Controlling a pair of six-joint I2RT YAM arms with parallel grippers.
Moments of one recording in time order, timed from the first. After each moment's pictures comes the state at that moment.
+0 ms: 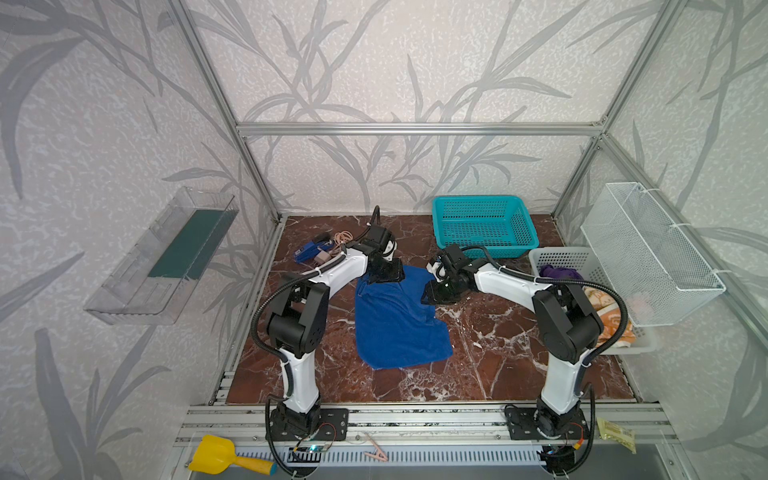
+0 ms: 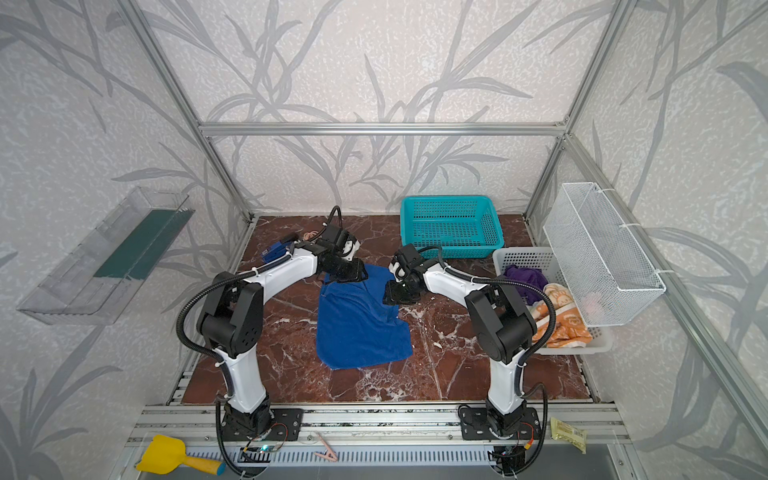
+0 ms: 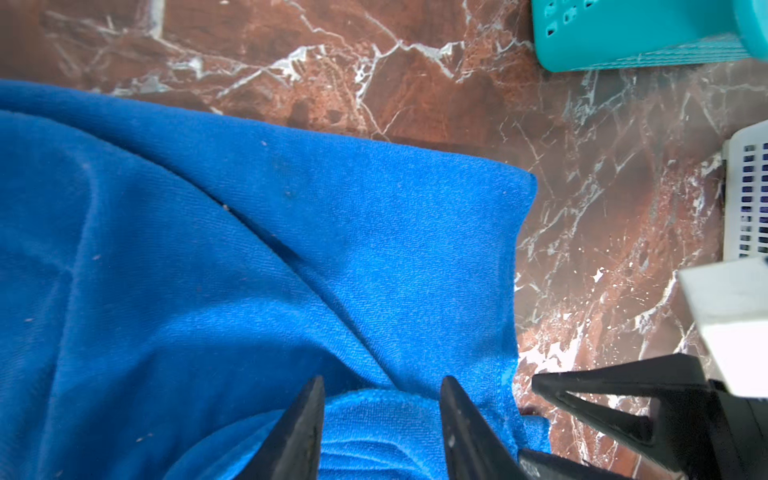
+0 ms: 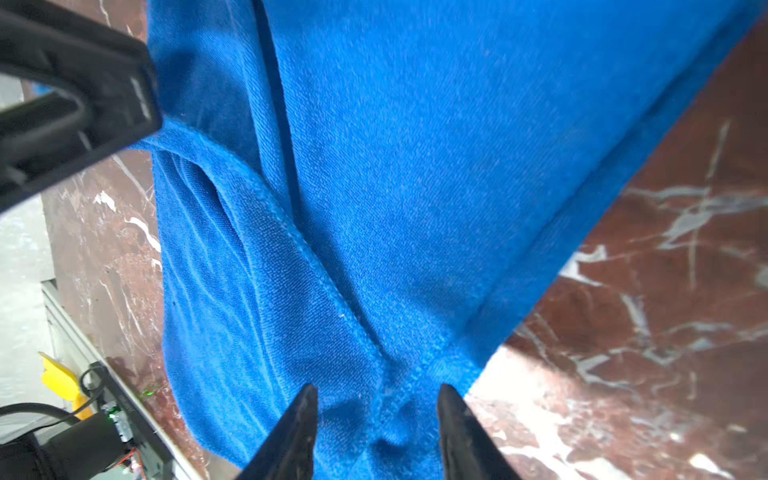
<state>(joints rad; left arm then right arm) -0.40 1.92 1.41 -0.58 0.29 -0.35 0.56 1.91 1.28 -0.52 -0.41 0.46</state>
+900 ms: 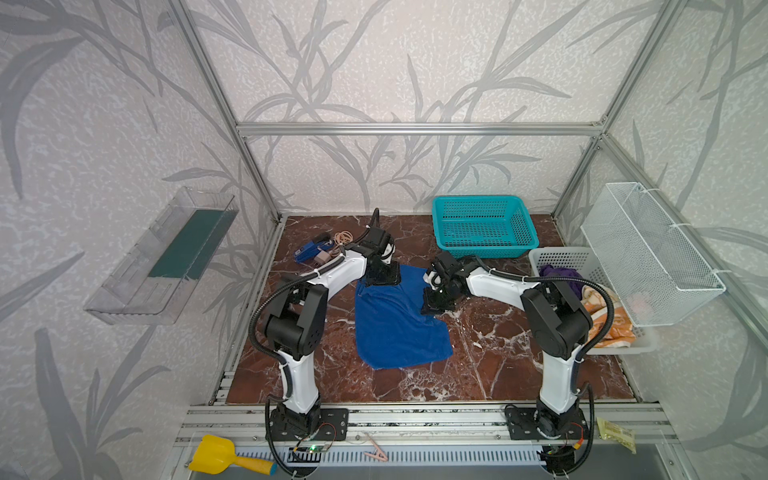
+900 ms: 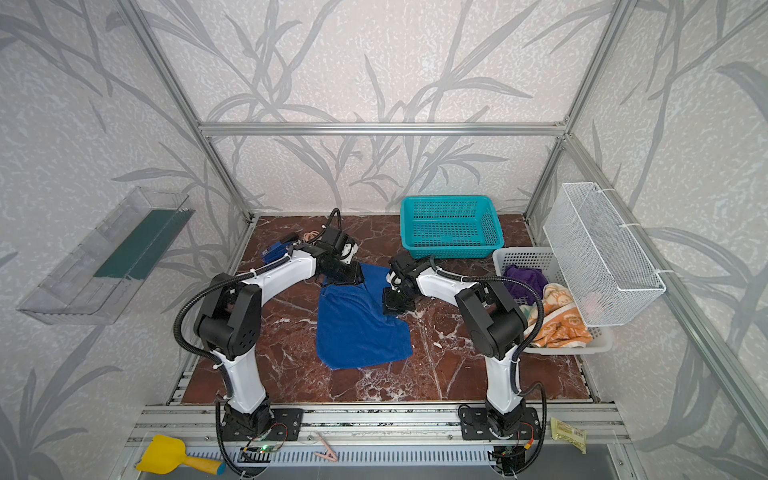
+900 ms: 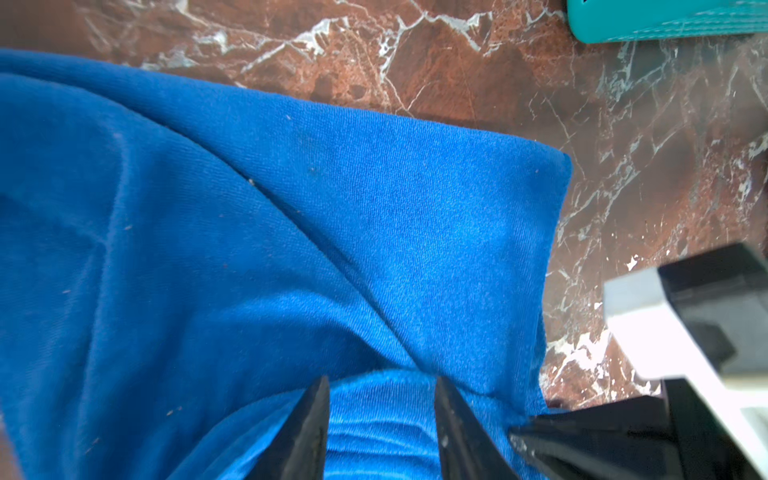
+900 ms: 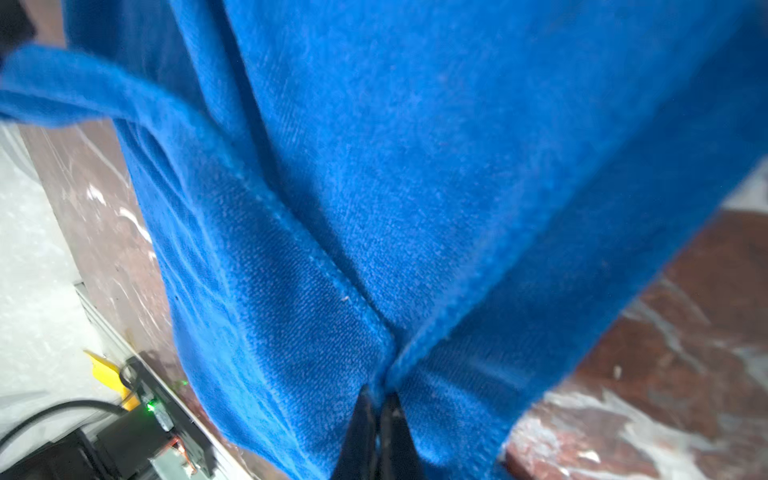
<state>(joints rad) -0.39 1.88 1.37 -0.60 0.25 -0.32 0.60 1.96 1.29 -0.53 -0.45 0.57</state>
